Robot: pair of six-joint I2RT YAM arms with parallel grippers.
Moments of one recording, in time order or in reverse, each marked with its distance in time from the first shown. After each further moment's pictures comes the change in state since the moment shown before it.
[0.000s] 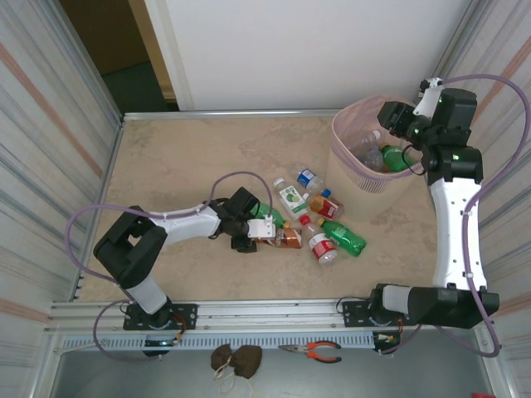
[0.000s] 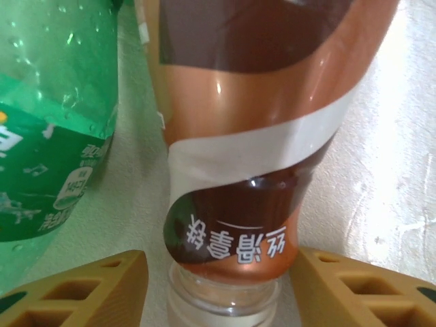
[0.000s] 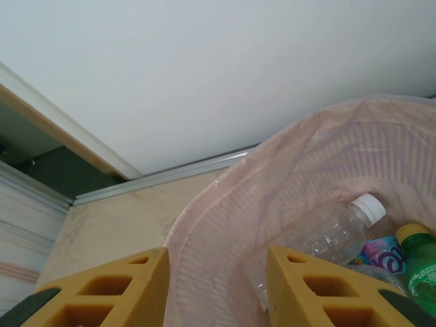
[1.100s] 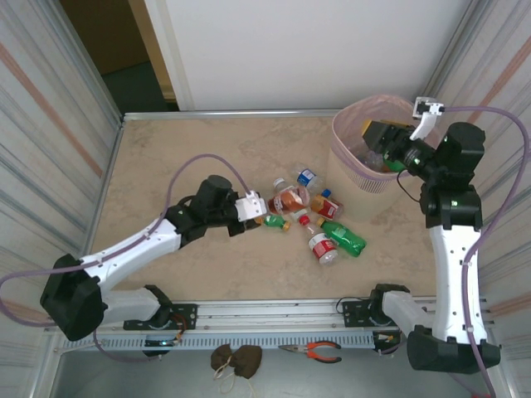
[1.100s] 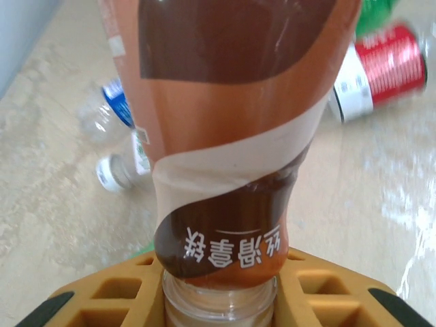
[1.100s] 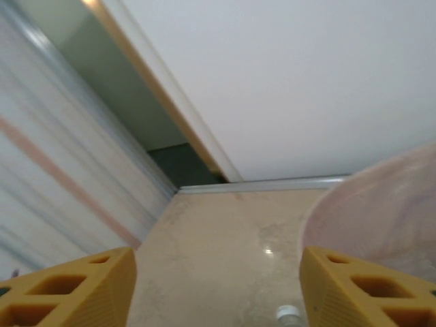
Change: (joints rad) left arm 0.050 -0.453 -0.063 0.163 0.146 -0.220; right arm 0.050 -0.298 -0.270 0.278 -0.293 0.086
